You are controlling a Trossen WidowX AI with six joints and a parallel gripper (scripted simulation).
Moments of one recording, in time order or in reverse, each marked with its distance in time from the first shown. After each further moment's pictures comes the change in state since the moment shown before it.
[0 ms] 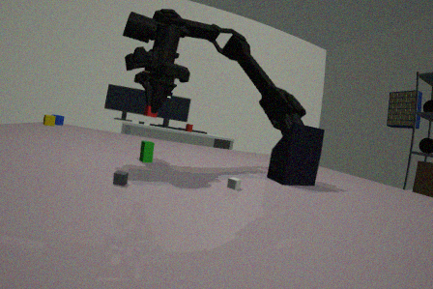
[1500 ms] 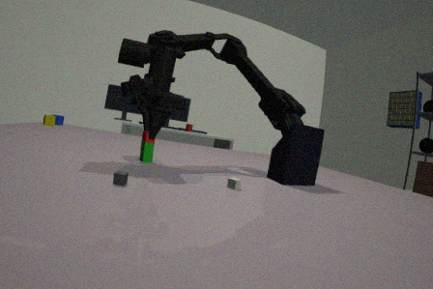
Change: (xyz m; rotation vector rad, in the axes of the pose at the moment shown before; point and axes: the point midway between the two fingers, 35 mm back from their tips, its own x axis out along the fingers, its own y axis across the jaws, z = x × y) arm 0.058 -0.002 -0.005 -0.002 0.012 0.000
